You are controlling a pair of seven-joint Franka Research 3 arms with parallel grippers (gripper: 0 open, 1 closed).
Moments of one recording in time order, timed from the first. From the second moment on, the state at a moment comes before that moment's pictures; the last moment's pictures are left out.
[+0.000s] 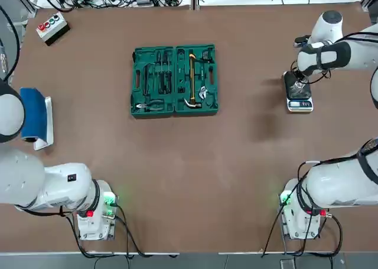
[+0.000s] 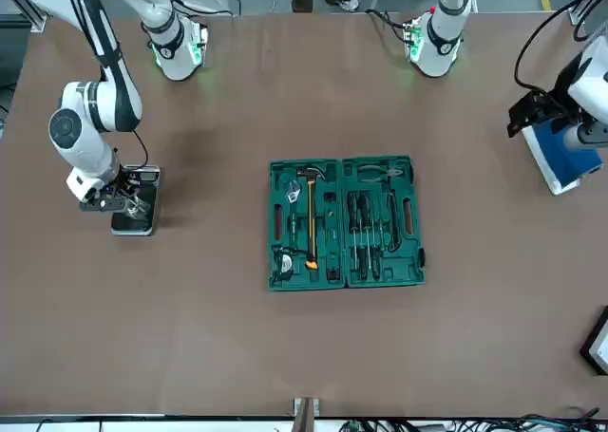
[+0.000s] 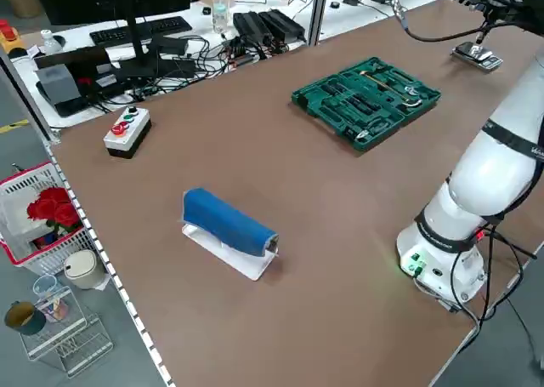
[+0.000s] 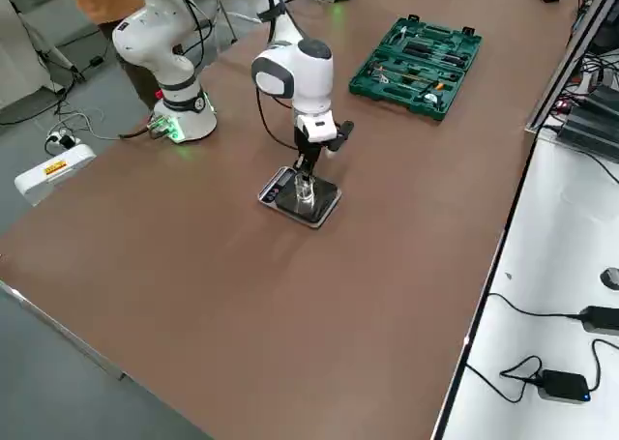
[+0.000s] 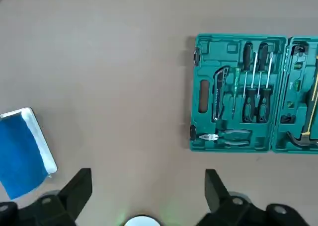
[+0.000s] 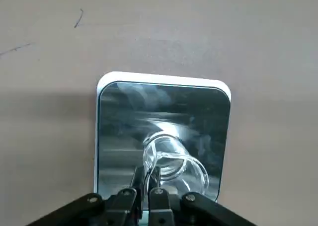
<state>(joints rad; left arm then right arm) 0.14 -0.01 -0.24 -1.54 -0.01 1.47 -0.13 -0.01 0.13 -0.10 -2.42 -0.23 2.55 0.00</state>
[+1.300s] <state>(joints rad) 0.15 -0.01 -0.23 -1.54 -0.01 1.47 -0.11 -0.01 0.14 -0.10 -2.35 -0.23 2.43 -0.03</state>
